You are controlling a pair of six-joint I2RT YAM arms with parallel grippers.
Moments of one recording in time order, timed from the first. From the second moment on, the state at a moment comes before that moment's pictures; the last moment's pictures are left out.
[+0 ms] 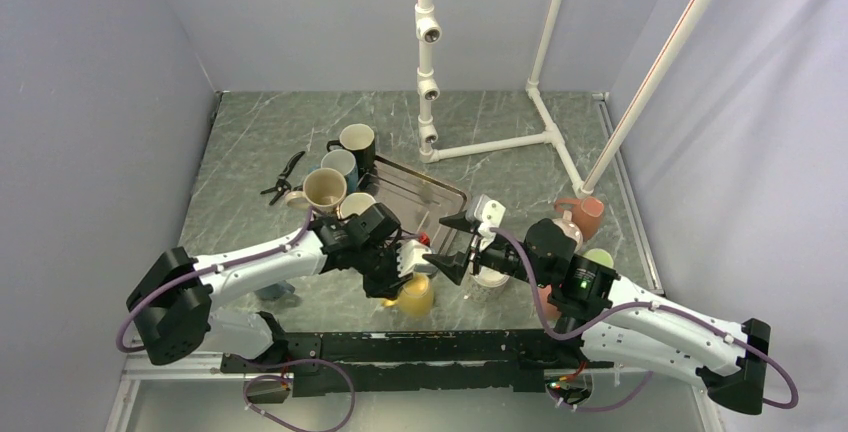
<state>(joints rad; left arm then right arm) -0.92 1.33 0.82 -0.60 0.46 0.39 1.06 0.71 0.62 0.04 -0.08 -0.06</state>
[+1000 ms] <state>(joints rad) -0.95 1.22 0.80 -0.64 0.30 0.39 1.05 0.72 0.61 0.04 -0.08 -0.05</state>
